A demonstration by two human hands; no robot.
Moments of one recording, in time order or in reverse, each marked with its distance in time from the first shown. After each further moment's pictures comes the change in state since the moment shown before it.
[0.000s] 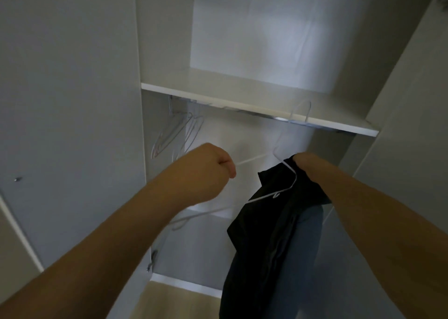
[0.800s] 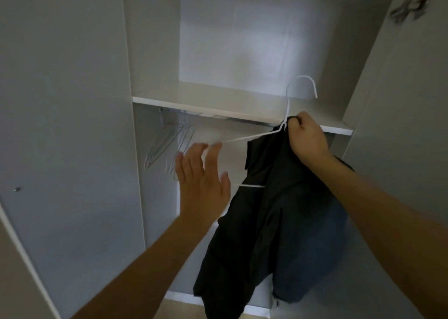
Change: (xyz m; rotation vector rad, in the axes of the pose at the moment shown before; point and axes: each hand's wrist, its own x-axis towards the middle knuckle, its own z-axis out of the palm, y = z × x) left_hand 0.020 -0.047 0.090 0.448 0.837 0.402; right_hand -0.092 -0.022 -0.045 0.058 0.467 -0.595
